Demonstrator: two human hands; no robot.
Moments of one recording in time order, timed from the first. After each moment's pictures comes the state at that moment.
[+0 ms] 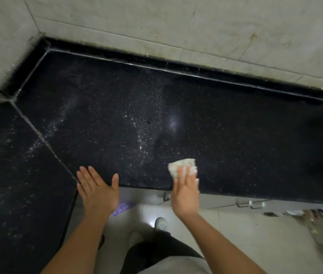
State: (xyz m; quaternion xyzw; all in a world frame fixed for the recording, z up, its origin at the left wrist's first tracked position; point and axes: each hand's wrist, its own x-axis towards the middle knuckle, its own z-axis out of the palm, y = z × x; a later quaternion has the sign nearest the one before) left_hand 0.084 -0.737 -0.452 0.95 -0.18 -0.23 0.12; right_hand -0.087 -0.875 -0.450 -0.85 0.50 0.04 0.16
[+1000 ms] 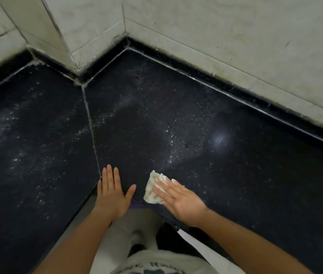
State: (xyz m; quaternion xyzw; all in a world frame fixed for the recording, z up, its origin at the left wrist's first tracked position) left_hand 0.093 -0.754 -0.437 0.94 -0.12 -0.31 0.07; right_hand -0.007 -0.965 -0.459 -0.98 -0.16 0.12 0.05
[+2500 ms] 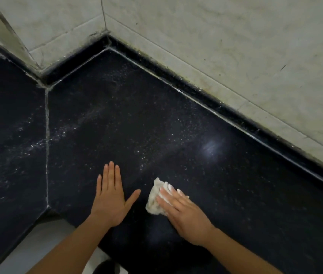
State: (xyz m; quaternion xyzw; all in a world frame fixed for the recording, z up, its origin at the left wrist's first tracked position) left_hand 0.126 -0.878 -0.456 0.95 -0.17 -0.25 0.06; right_hand 0.008 -1.100 -0.461 -0.97 -0.17 0.11 0.14
